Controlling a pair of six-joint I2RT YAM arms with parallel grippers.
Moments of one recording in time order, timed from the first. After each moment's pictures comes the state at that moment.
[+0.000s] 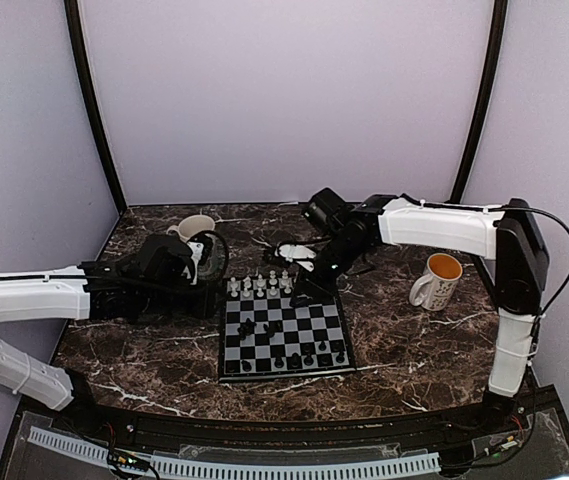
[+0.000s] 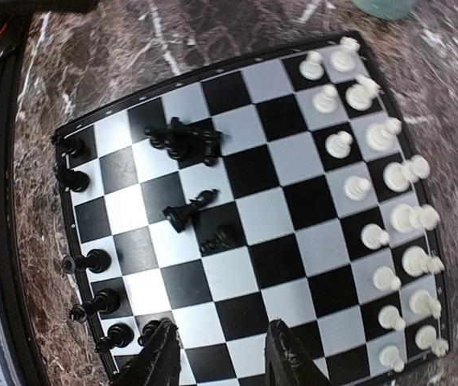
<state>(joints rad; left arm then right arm) -0.88 1.24 0.79 -0.30 -0.19 -0.51 0.82 1.91 1.56 -0.77 -0.41 -0.43</state>
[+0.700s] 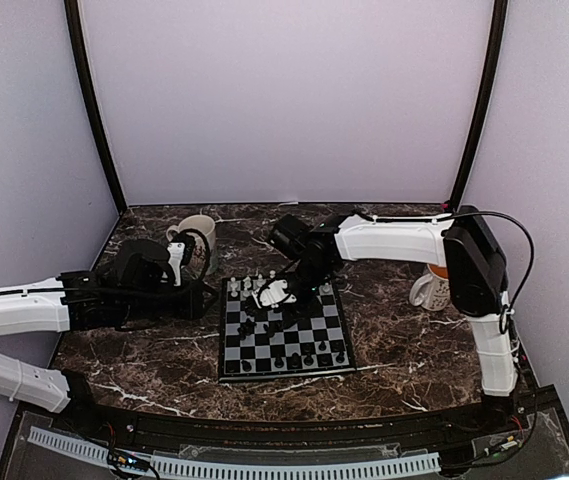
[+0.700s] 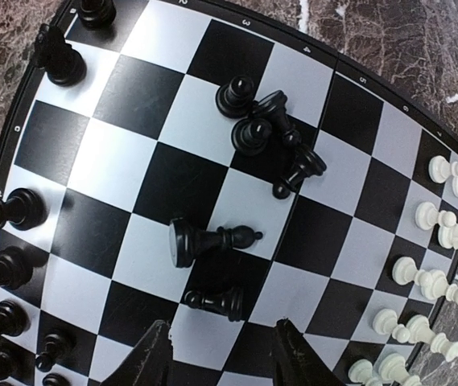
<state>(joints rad) -0.87 1.08 0.69 -0.26 -0.18 -0.58 0.92 2.15 1.74 -0.86 -0.30 -1.09</state>
